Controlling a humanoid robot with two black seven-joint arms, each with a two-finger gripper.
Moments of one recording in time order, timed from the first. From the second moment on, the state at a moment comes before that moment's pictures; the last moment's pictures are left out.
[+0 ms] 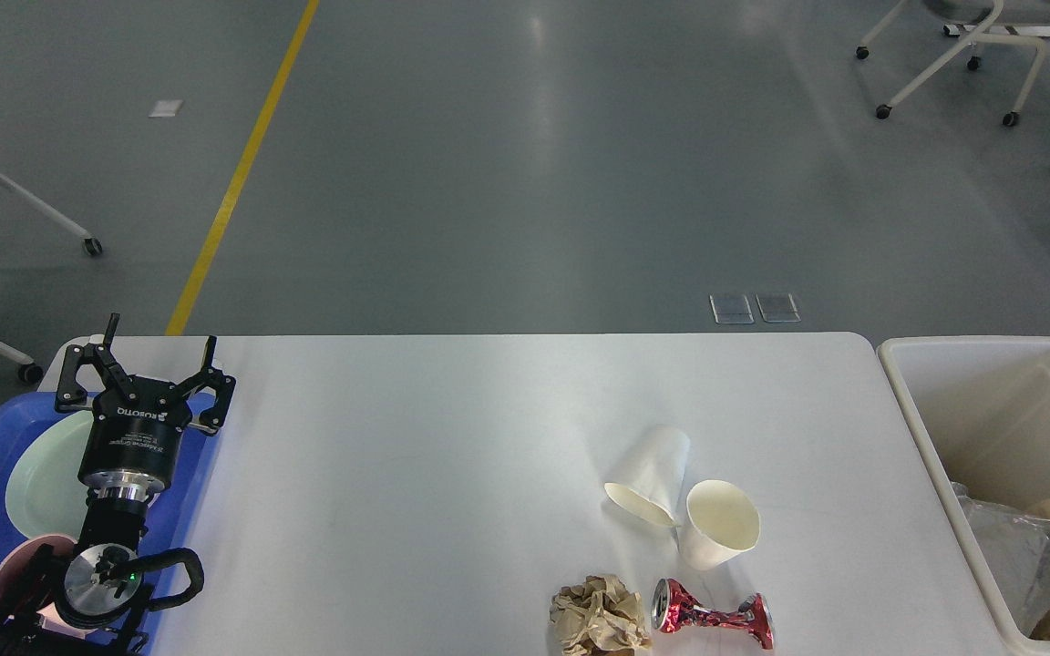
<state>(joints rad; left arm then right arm) -0.20 0.12 -1.52 -0.87 0.21 -0.55 -0.24 0.83 -0.60 -0.62 0.43 -0.33 -0.13 -0.24</state>
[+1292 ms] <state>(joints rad) -0.20 0.12 -1.52 -0.87 0.21 -0.55 -0.24 2.47 -0.34 -1.38 1.63 0.18 0.76 -0.26</state>
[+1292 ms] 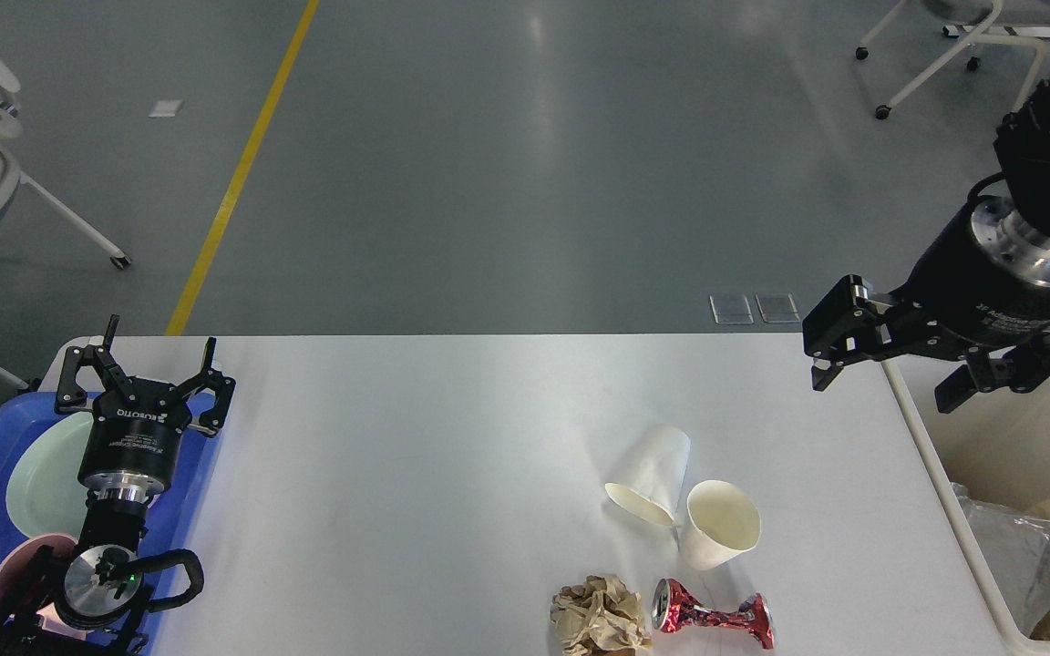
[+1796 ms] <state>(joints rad) -0.20 0.12 -1.52 -0.87 0.21 -0.55 -0.24 2.45 -0.32 -1.38 1.64 0.20 0.69 -0.26</state>
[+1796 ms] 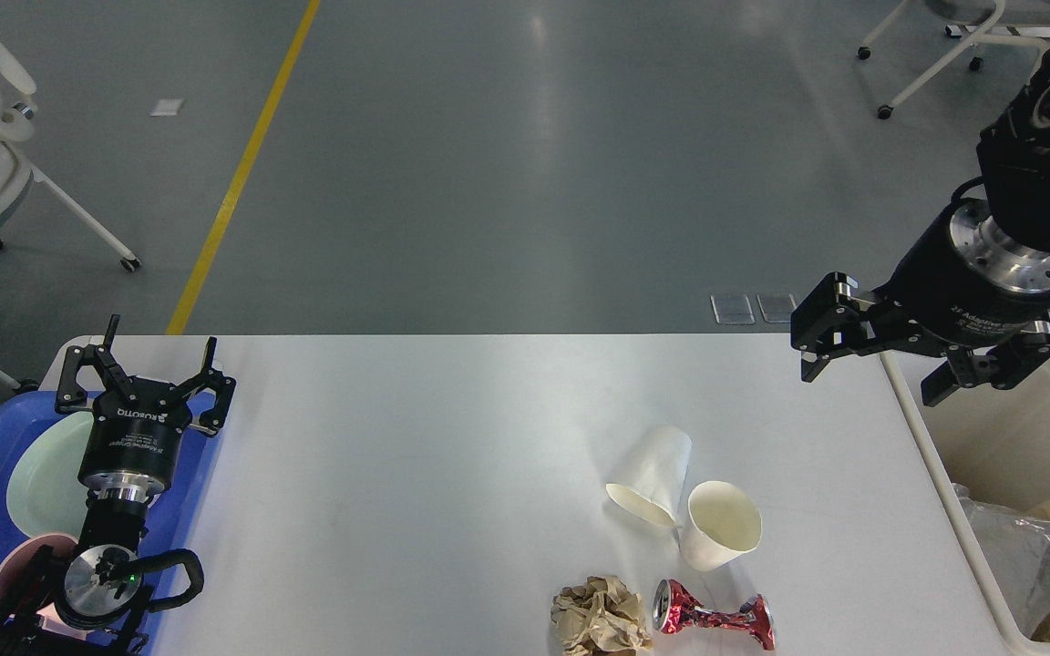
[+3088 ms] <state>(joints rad) -0.20 0.12 -1.52 -0.87 0.21 -0.55 -0.24 1.54 -0.15 -1.12 1.34 0.21 0.11 -0.26</state>
